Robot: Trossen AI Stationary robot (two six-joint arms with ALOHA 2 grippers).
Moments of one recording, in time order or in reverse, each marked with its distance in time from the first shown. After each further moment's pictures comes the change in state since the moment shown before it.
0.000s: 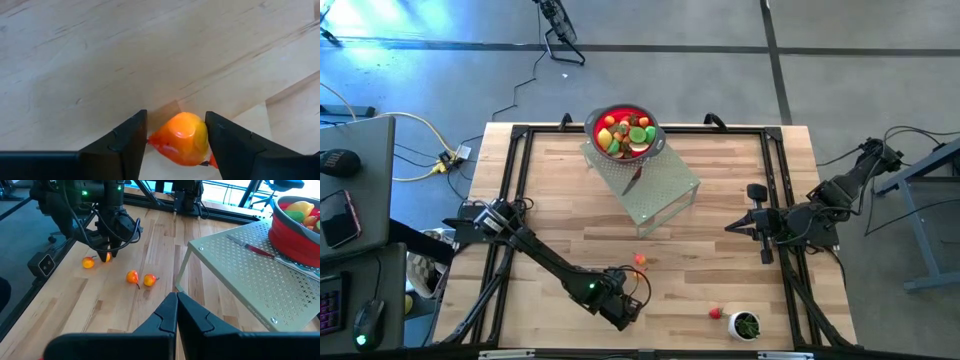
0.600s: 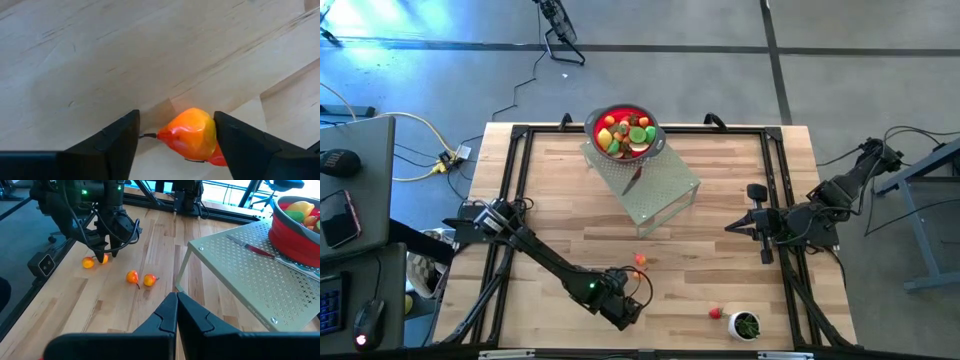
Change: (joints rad) left arm 0.000 0.000 0.000 0.013 0.009 0.047; right arm 0.000 0.000 0.000 0.000 0.000 0.000
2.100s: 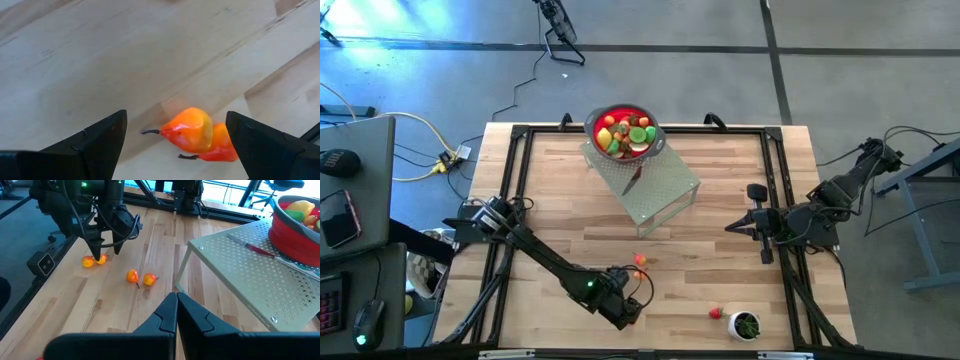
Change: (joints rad) left arm 0.000 -0.031 0.002 -0.010 -0.032 0.060; right arm 0.000 0.000 0.000 -0.004 0.000 0.000
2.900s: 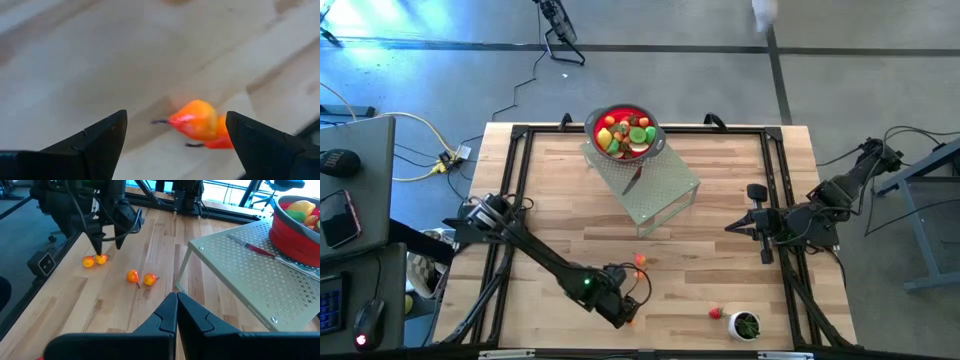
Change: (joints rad) left arm 0.000 -0.036 -0.001 -0.057 0.009 0.006; right arm 0.000 0.000 0.000 0.000 0.000 0.000
